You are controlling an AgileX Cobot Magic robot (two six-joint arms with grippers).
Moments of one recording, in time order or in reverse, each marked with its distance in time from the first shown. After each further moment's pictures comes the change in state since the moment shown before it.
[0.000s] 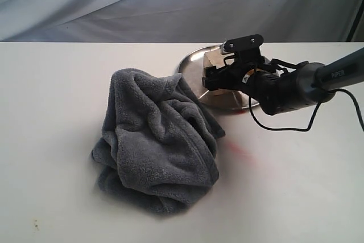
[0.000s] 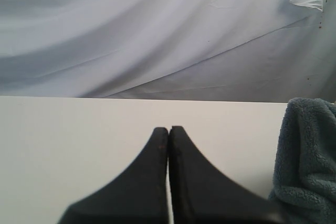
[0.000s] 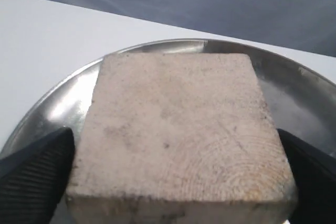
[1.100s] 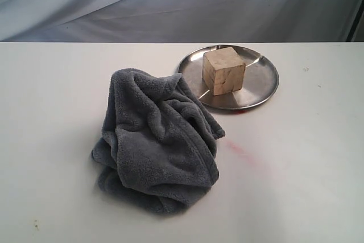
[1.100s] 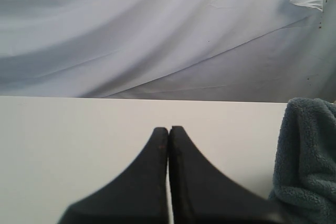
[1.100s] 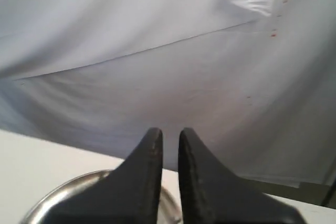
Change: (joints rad) left arm 0.000 0.000 0.000 0.000 0.000 0.000; right arm -0.190 -0.828 0.208 -0.128 0.382 0.037
